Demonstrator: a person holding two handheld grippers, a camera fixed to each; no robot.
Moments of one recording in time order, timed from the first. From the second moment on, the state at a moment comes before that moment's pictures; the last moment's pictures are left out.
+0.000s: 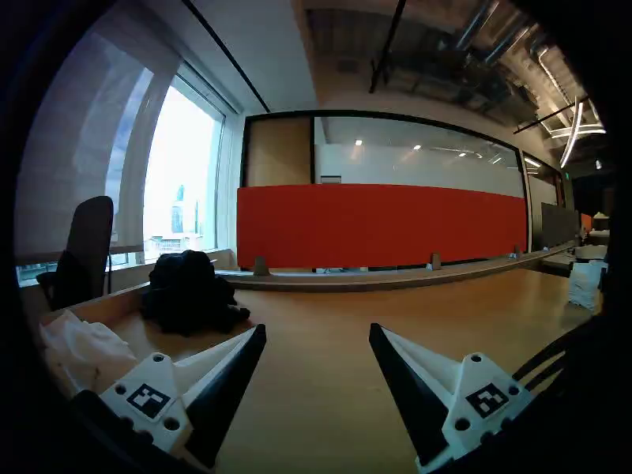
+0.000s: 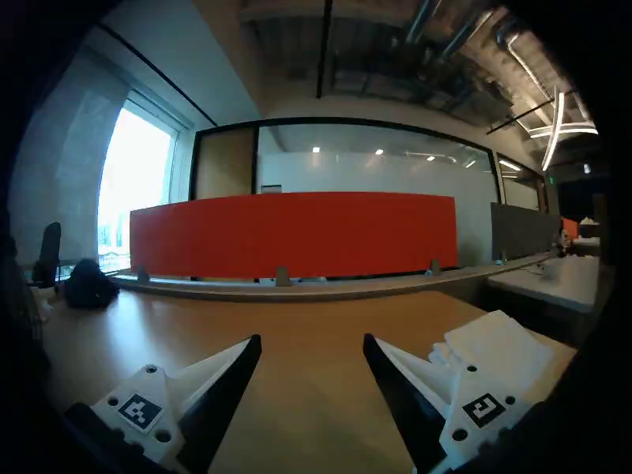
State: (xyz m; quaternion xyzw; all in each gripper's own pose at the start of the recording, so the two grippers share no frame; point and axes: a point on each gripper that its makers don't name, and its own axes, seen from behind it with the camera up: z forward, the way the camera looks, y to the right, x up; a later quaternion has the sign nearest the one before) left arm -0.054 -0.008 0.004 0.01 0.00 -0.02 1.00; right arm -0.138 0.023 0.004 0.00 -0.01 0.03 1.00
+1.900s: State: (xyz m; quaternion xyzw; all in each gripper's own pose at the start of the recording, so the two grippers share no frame) left arm -0.054 -0.007 0.004 0.01 0.00 -0.02 1.00; right arm -0.139 0.015 -0.001 0.01 0.00 0.01 1.00
